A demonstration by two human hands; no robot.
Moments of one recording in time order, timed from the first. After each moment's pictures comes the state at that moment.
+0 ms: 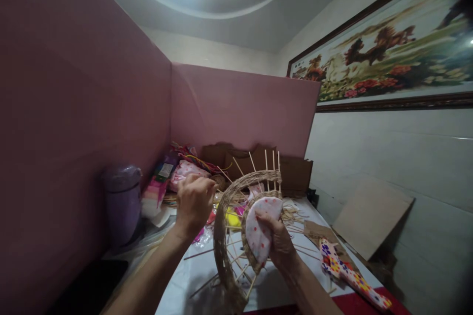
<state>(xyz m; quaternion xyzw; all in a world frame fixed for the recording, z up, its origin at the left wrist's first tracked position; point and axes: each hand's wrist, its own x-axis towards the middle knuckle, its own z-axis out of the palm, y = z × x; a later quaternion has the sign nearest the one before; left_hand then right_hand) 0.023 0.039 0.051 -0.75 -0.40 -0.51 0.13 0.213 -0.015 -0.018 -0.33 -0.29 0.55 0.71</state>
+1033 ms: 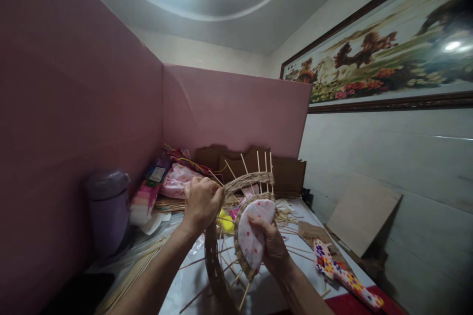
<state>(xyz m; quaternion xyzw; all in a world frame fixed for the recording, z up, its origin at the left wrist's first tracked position) 0.057 0.045 0.057 -0.76 -0.44 -0.48 0.05 0.208 -0.018 -0.012 -0.33 -0.29 0.55 0.71</state>
